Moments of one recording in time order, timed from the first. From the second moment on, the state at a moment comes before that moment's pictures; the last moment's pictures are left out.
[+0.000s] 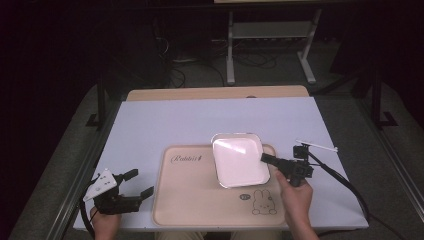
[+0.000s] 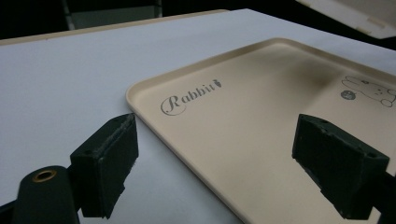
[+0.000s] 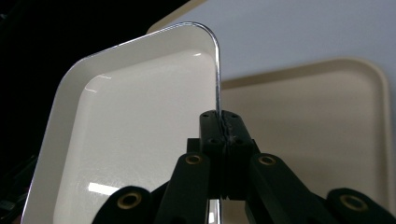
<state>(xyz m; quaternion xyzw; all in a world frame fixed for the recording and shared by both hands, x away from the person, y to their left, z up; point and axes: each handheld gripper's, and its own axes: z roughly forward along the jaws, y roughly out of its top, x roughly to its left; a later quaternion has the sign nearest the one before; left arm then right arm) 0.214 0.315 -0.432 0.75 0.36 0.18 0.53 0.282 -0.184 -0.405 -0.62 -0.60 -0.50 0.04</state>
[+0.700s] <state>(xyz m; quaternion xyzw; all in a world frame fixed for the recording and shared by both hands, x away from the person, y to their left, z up) 0.214 0.315 -0.432 0.75 0.36 0.18 0.53 0.273 -0.149 -0.444 -0.66 -0.60 -0.45 0.03</state>
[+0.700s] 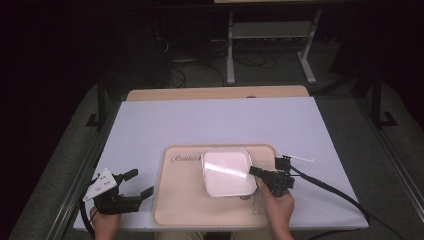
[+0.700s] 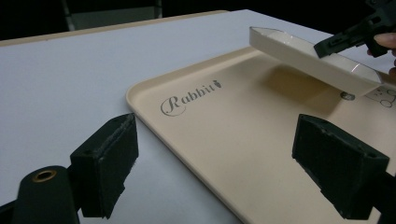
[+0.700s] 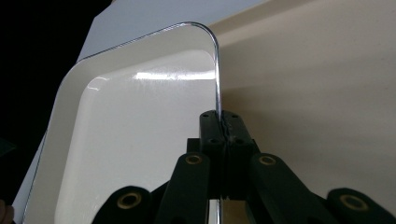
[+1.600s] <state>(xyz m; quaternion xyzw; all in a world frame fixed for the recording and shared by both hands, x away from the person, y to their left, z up) 0.214 0.315 -0.432 0.75 0.36 0.18 0.53 0.270 -0.143 -0.455 -0.68 -0.61 -0.40 0.02</state>
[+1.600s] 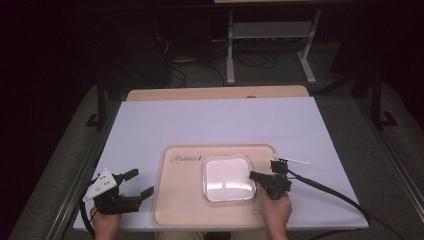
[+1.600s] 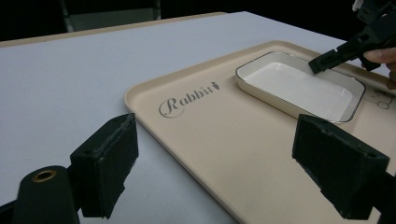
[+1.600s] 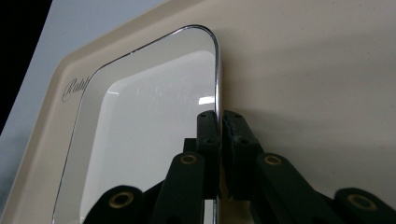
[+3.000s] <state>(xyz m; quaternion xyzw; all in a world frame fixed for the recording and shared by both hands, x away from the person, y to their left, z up) 0.214 0.313 -0.432 0.75 0.36 0.18 0.53 0.252 -0.146 -0.446 -0.64 -0.64 -0.43 0.03</state>
